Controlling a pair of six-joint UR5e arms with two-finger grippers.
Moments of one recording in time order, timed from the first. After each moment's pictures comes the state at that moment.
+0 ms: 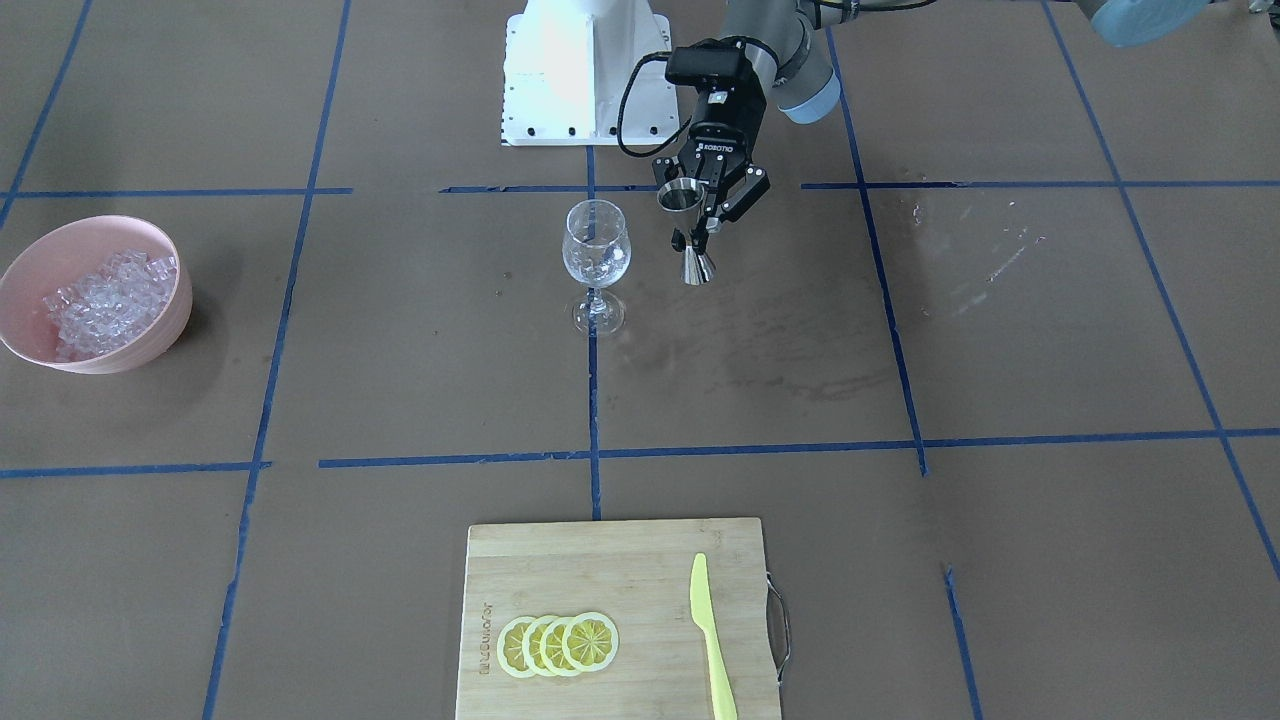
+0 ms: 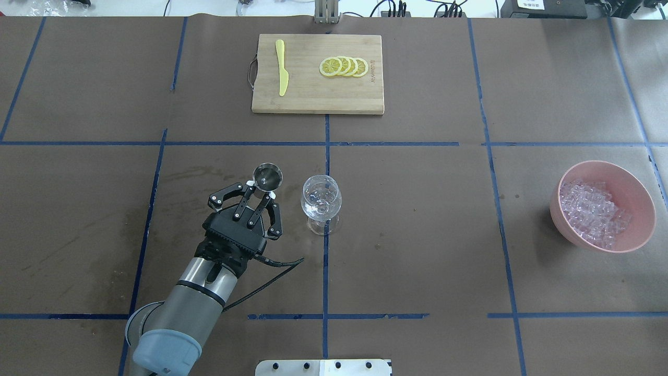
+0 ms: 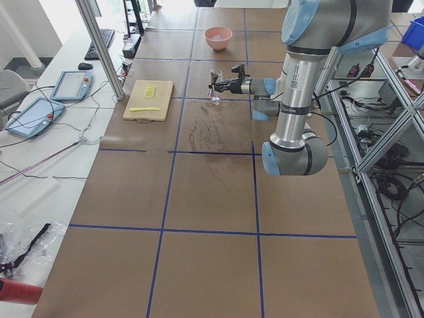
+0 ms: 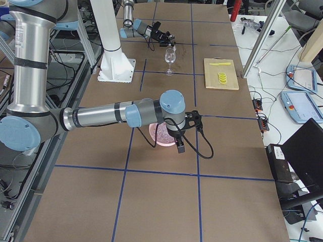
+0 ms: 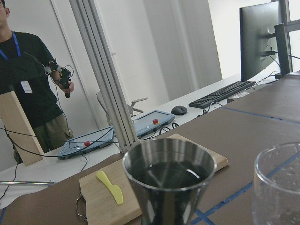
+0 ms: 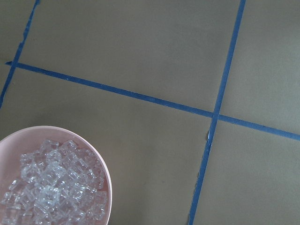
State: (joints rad) left arm -0.12 -1.98 -1.69 -2.71 -0.54 -0.29; right arm 1.54 -1.71 1.89 -1.50 2.38 -0.05
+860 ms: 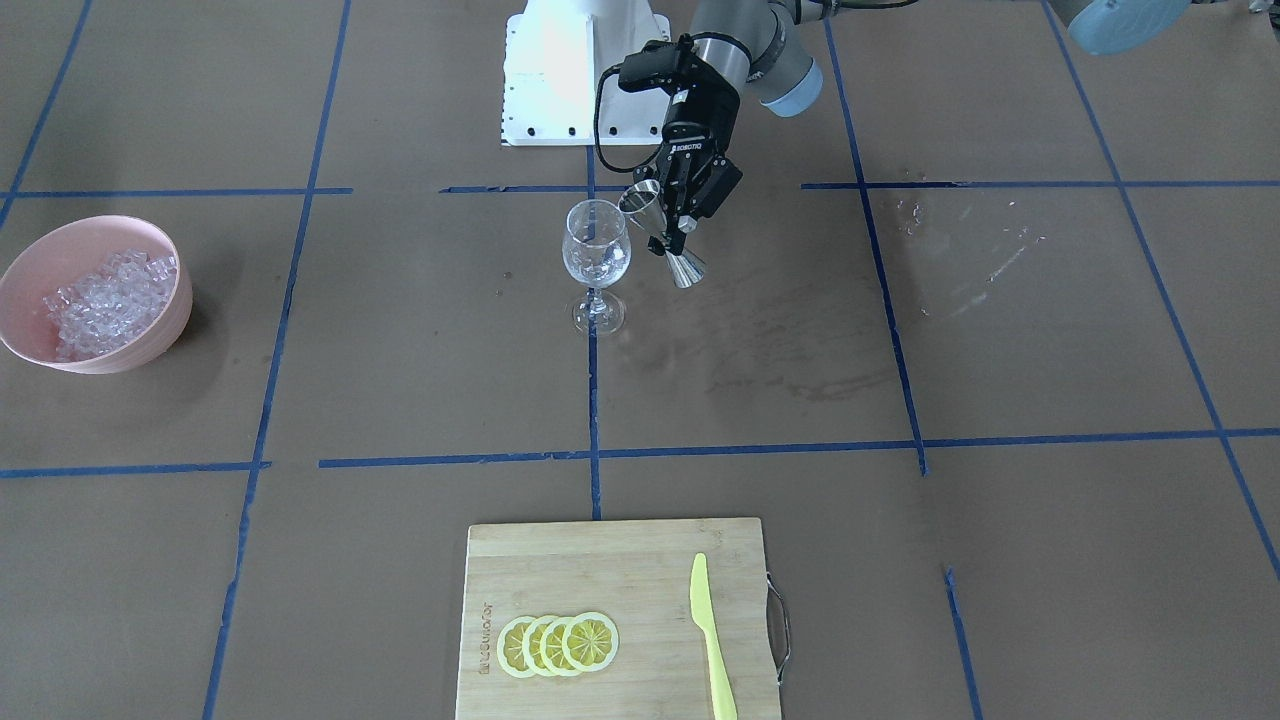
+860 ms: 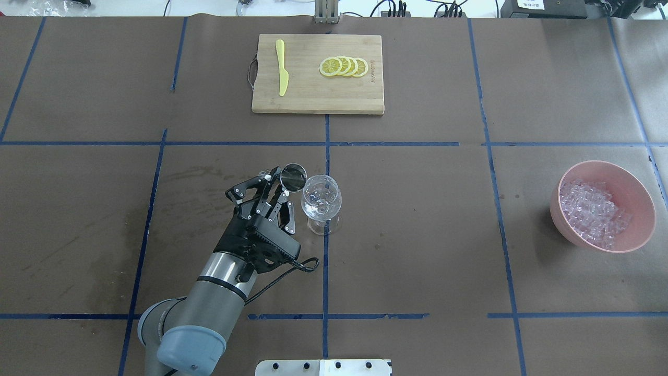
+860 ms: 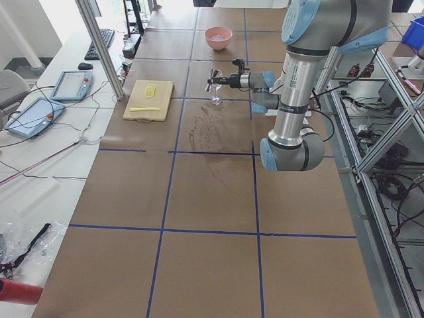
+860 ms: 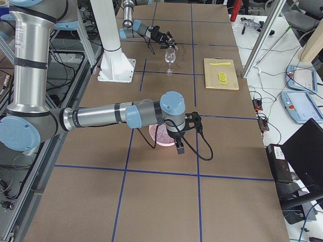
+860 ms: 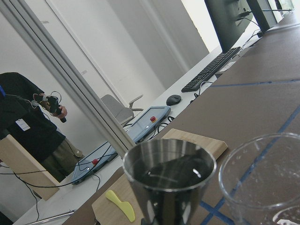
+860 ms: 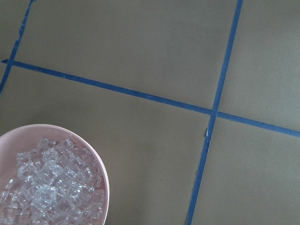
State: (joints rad) left arm -0.13 -2.03 -1.69 -2.61 -0.53 0.01; right arm 1.54 -1.71 1.88 -1.50 2.38 -0.05
